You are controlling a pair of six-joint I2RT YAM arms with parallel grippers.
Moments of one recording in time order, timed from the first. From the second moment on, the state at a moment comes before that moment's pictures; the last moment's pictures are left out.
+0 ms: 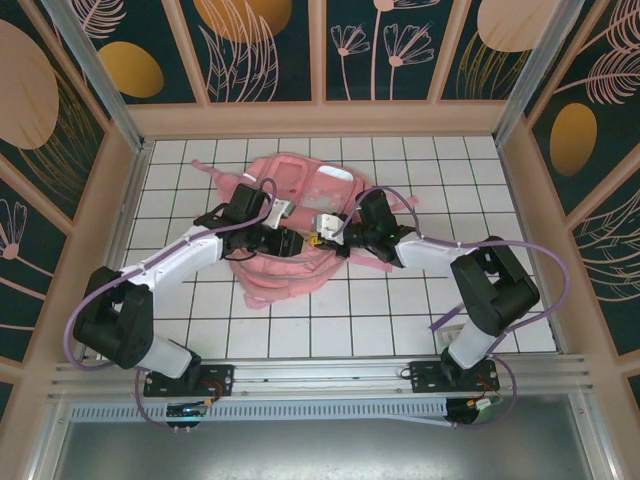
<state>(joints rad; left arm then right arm) -0.49 1.50 0.99 -0.43 0.52 -0.30 0.61 1.66 0.87 0.25 -0.70 -0.73</state>
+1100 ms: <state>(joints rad) -0.46 1.33 0.80 -0.30 0.70 -0.07 0.68 1.52 0.96 -0.08 -0.60 -0.74</state>
